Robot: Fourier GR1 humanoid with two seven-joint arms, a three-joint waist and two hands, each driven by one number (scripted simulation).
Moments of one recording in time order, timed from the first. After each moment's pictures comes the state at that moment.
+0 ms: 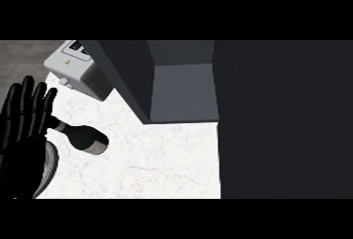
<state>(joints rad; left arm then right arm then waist) 0.02 0.08 -0.01 -2.10 -0.01 0.01 0.00 -0.02 -0.11 0.01 -2.10 0.02 -0.04 0.02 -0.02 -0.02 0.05</state>
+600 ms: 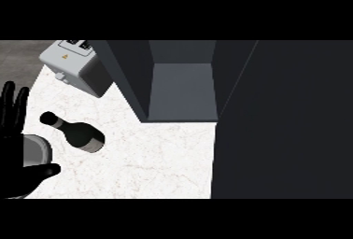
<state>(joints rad) -0.01 0.04 0.20 -2.06 0.29 0.08 0.13 0.16 -0.14 0.13 -2.27 -0.18 0.12 0.15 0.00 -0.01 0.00</state>
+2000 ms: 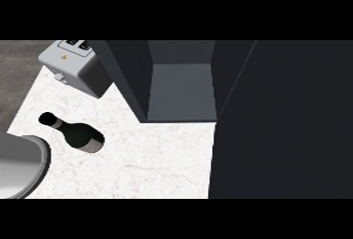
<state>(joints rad) -0.08 0.19 0.35 -2.35 0.42 0.34 0.63 0.22 -0.14 0.30 -2.46 -0.18 0.03 0.41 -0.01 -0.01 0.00</state>
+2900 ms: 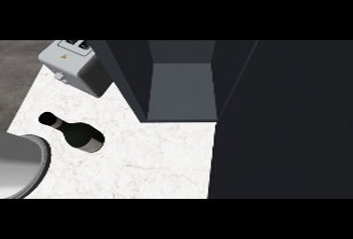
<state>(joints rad) 0.00 0.18 0.47 -2.29 0.44 0.25 0.52 0.27 -0.15 0.30 -2.51 -0.14 0.03 0.38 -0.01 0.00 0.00</state>
